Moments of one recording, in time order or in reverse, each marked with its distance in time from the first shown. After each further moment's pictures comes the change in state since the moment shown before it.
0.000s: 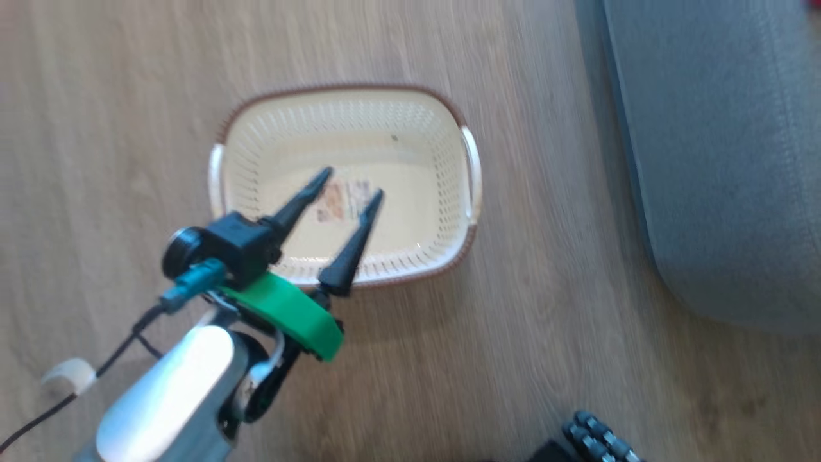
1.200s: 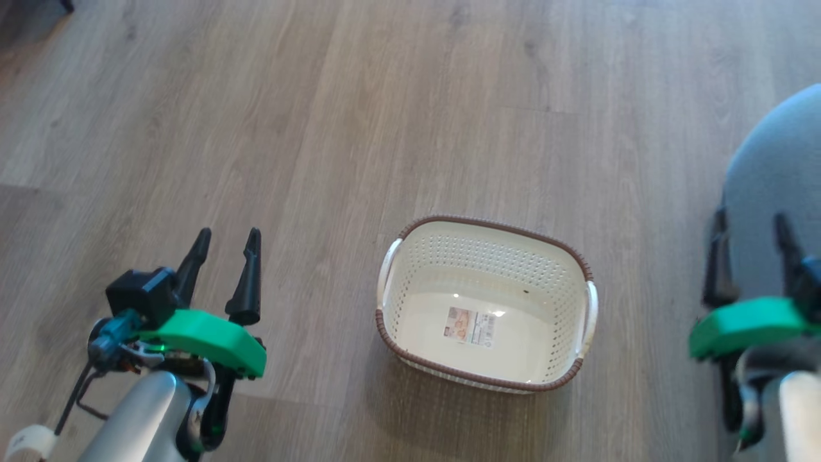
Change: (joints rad) left arm 0.189 -0.058 0.260 0.268 -0.023 0.037 -0.134; right arm 0.888 0.220 0.752 -0.512 0.205 0.000 -0.018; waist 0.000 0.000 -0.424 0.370
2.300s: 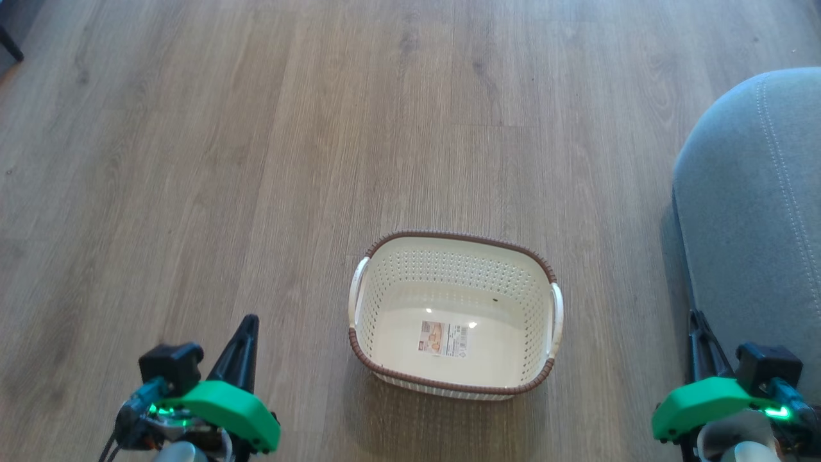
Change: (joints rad) left arm 0.165 -0.089 0.059 0.106 0.065 -0.088 0.015; right arm 0.124 0.020 0.076 0.228 0.055 0.000 -0.112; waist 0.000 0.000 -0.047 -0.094
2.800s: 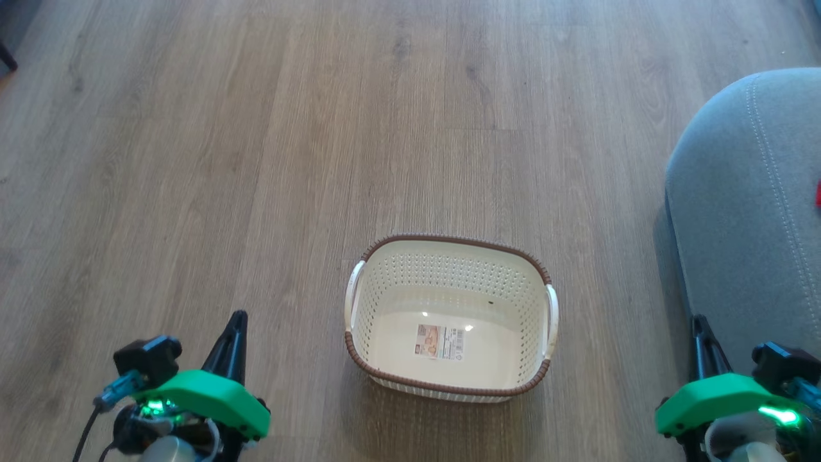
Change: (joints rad) left arm -0.004 -0.018 0.057 -0.001 -0.131 -0.017 0.035; right arm -0.002 0.000 -0.002 0.000 0.179 0.000 0.042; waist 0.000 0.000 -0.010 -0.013
